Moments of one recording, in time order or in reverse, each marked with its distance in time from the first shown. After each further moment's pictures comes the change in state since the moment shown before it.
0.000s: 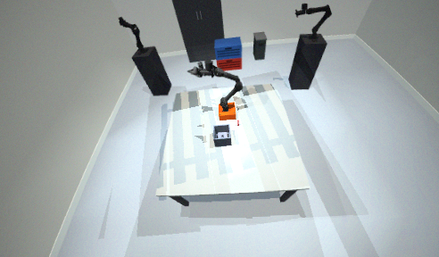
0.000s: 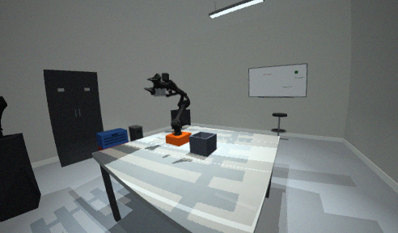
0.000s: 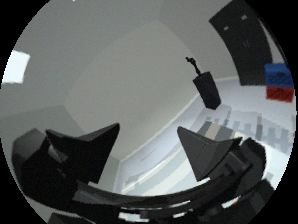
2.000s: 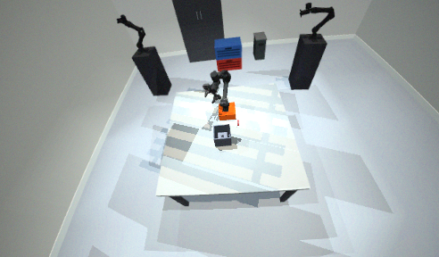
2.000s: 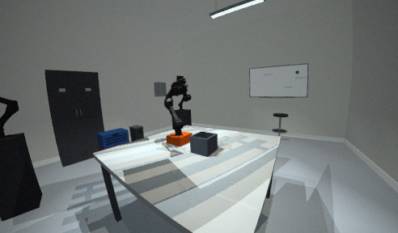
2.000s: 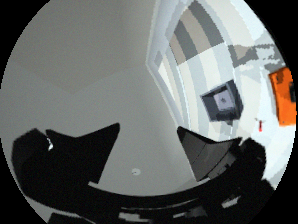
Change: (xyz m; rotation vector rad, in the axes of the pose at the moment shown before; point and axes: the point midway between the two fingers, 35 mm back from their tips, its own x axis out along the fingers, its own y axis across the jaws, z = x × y) arm -0.185 0.116 -0.214 0.860 1.379 -0.015
